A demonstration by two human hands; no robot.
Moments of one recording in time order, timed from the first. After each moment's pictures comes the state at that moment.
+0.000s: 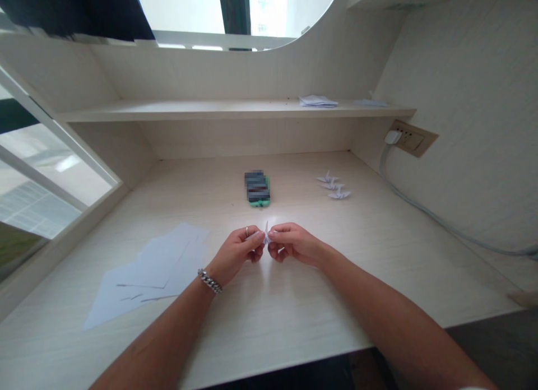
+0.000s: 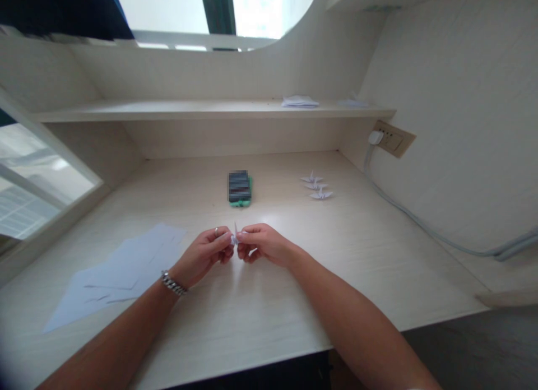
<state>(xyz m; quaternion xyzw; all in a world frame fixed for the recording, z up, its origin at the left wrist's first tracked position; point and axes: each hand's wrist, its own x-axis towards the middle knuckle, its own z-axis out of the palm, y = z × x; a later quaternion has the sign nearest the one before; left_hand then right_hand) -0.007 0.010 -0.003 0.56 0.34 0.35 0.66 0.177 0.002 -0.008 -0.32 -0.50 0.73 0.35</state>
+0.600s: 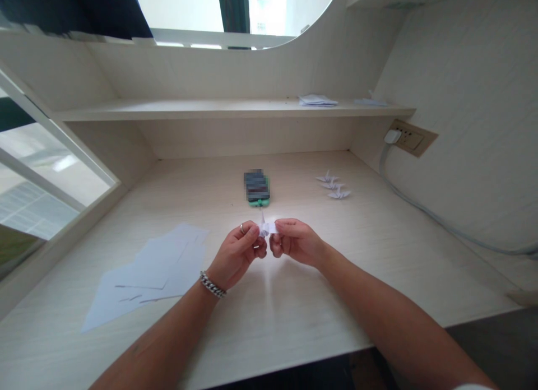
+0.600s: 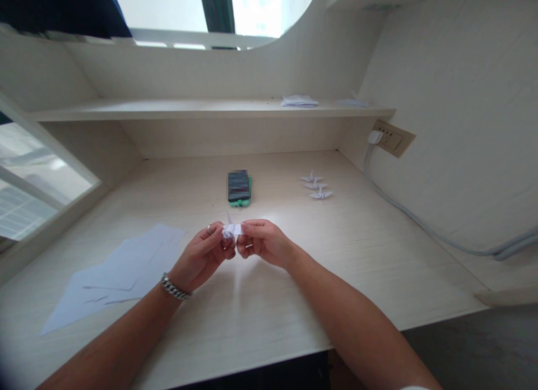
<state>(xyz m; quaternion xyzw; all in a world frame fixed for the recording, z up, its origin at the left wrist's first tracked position) 0.001 0.002 -0.002 0.44 0.25 0.44 0.74 0.175 0.000 -0.007 -0.21 -0.39 0.78 0.44</state>
